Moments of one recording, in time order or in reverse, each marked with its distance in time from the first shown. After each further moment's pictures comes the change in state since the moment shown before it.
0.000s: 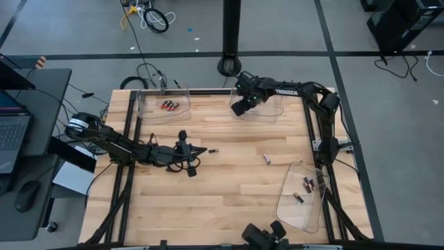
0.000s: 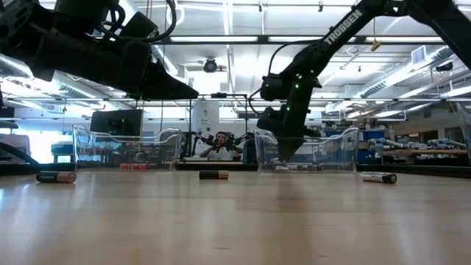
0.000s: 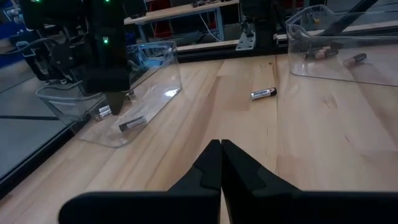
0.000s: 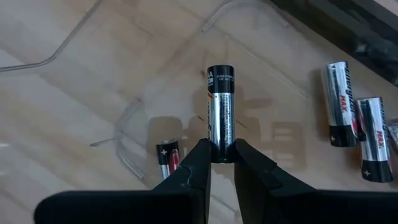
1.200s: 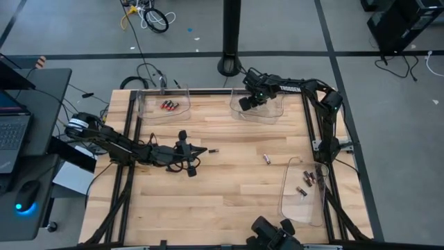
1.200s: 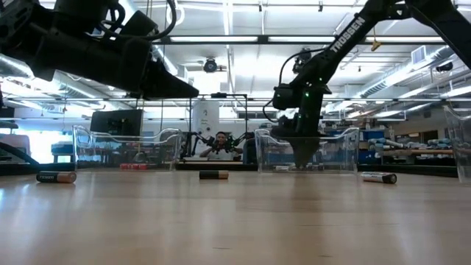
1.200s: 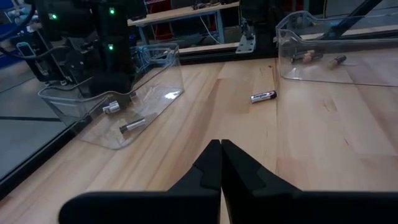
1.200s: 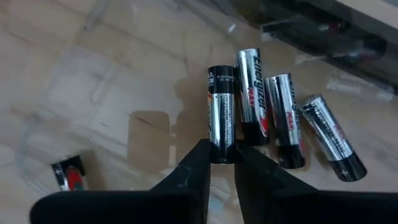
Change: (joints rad) left arm 0.000 0.000 0.000 0.011 0.000 -0.001; right arm -0.090 -0.020 -0.060 -0.008 0.012 0.080
